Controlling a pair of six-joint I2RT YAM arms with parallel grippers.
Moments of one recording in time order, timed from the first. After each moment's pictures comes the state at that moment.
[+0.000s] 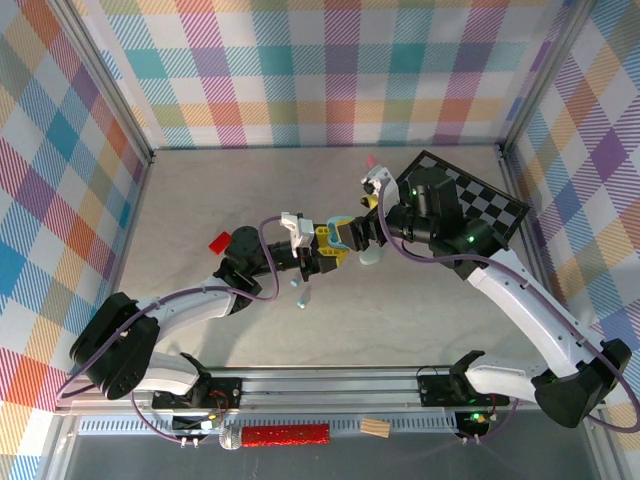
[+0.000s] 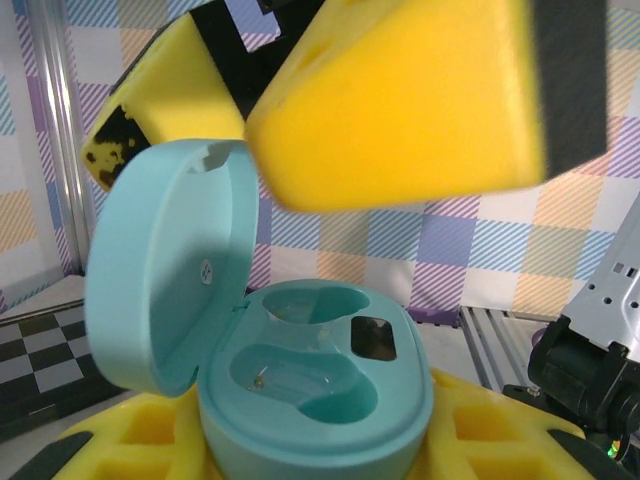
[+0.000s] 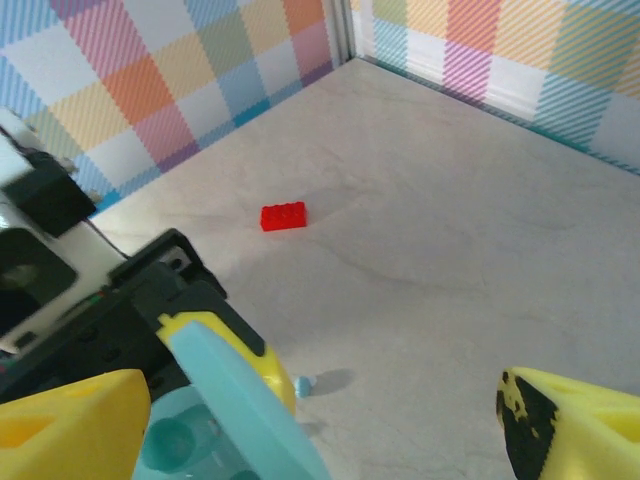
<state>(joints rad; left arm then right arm) -0.66 1.36 0.65 0.88 0.72 -0.14 0.63 1.17 1.26 -0.54 -0.36 0.02</state>
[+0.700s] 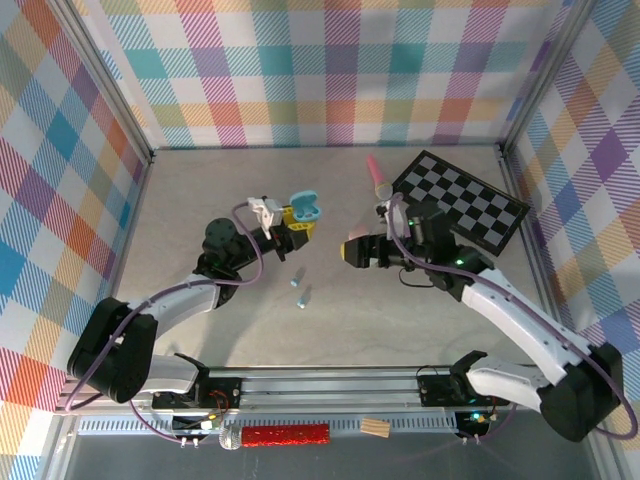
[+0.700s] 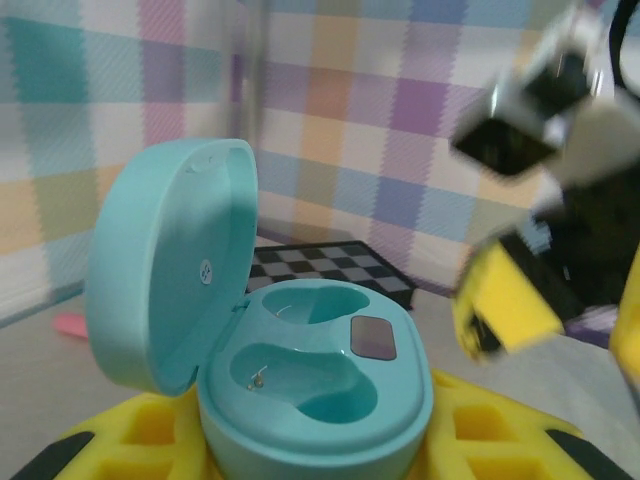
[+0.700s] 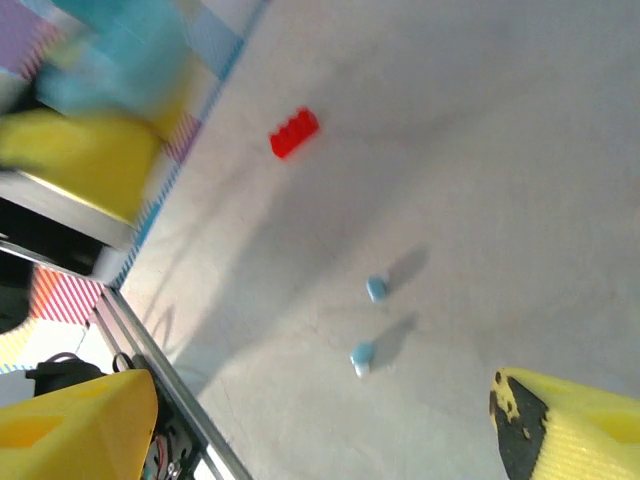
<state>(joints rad) -0.42 1.33 0.59 0.86 0.63 -0.17 0.59 1.12 0.89 -0.36 -0.44 0.52</state>
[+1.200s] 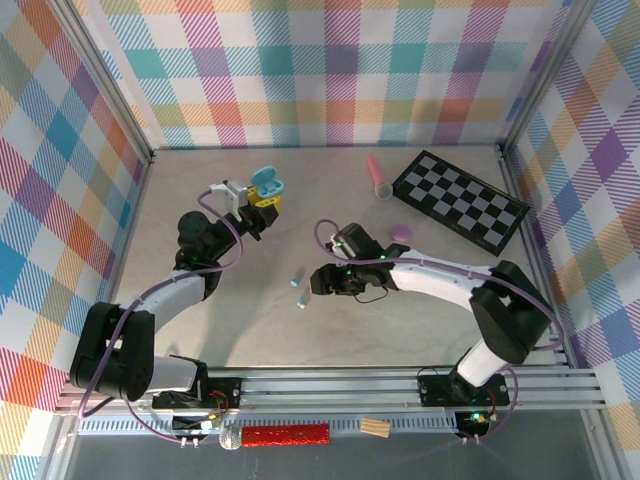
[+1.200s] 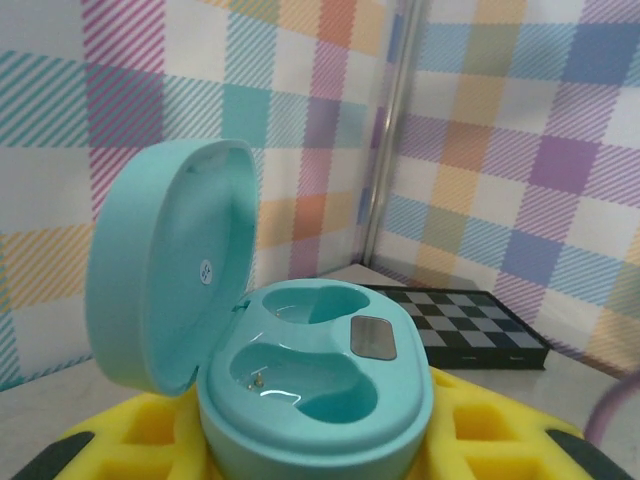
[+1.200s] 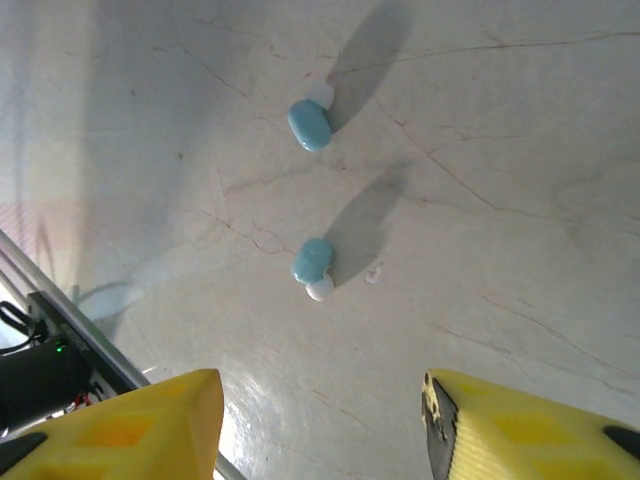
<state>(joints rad) -0.21 1.34 0.60 0.92 0.59 -0.23 0.83 1.61 0.98 -0.35 -0.37 0.69</state>
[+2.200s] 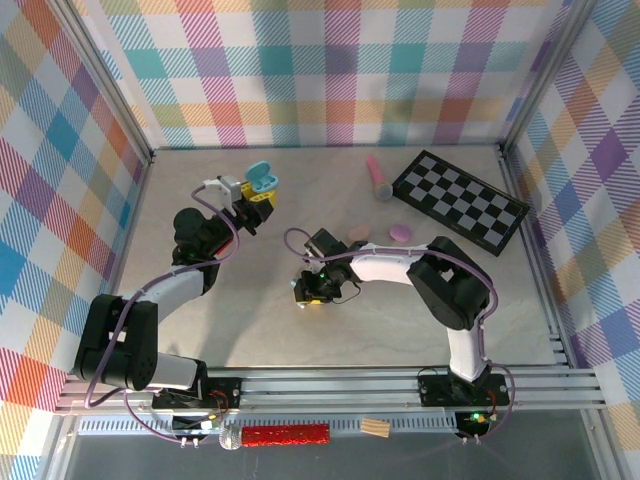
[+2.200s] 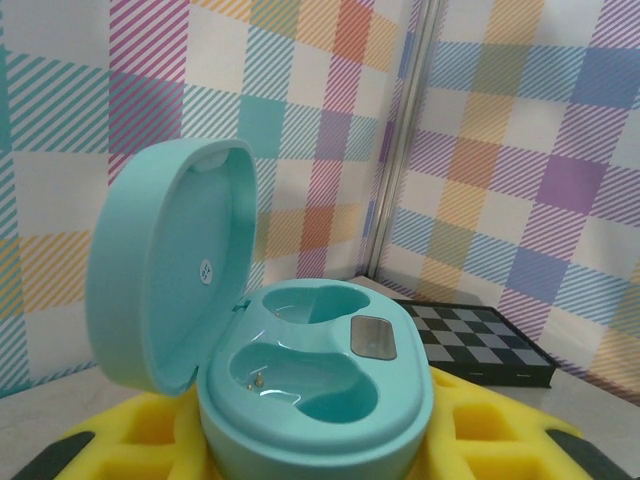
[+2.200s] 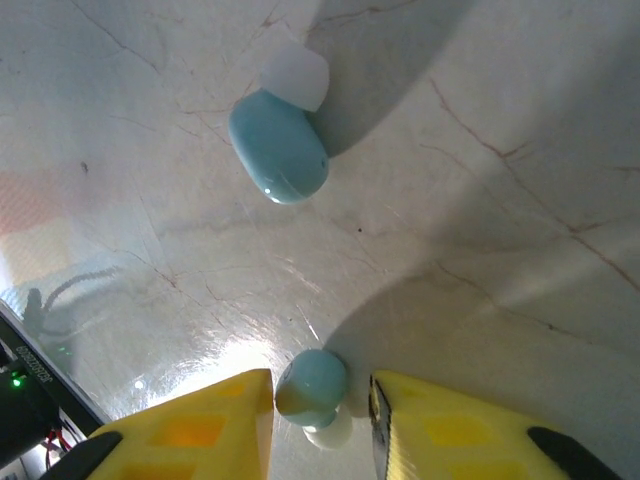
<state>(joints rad) -0.17 1.38 0.62 0.97 0.63 -0.27 0.87 1.95 1.17 -0.35 -0.47 0.74</state>
